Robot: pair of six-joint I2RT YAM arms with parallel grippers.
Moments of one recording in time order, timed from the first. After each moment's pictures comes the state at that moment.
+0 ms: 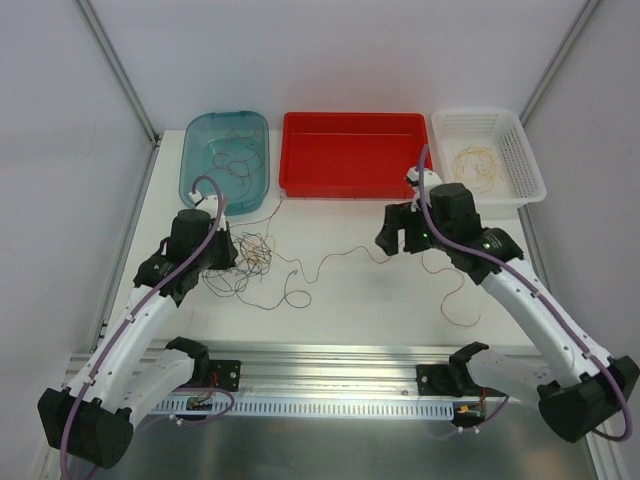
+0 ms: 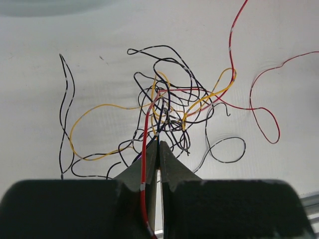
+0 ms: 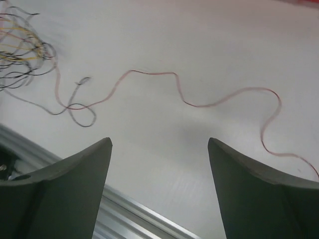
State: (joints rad) left arm -0.30 0.85 0.76 -0.60 -0.01 -0.27; right arm 0.48 1.03 1.04 -0.70 -0.05 0.25
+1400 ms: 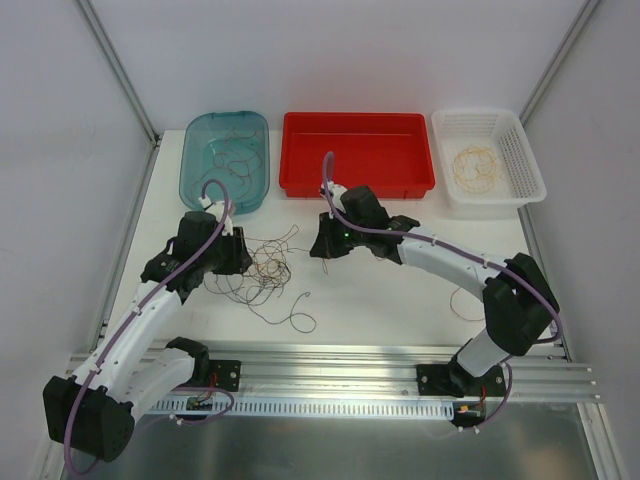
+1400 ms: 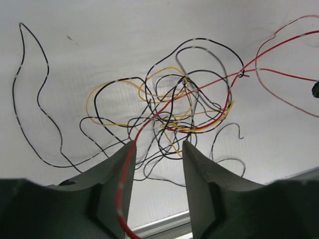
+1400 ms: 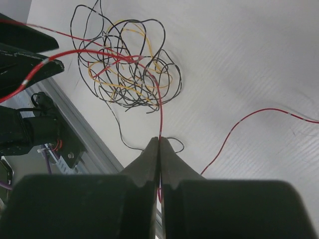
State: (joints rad) left arm -0.30 0.90 0.72 -0.59 0.10 -0.28; right arm 0.78 1.60 1.12 -0.21 -0.33 0.47
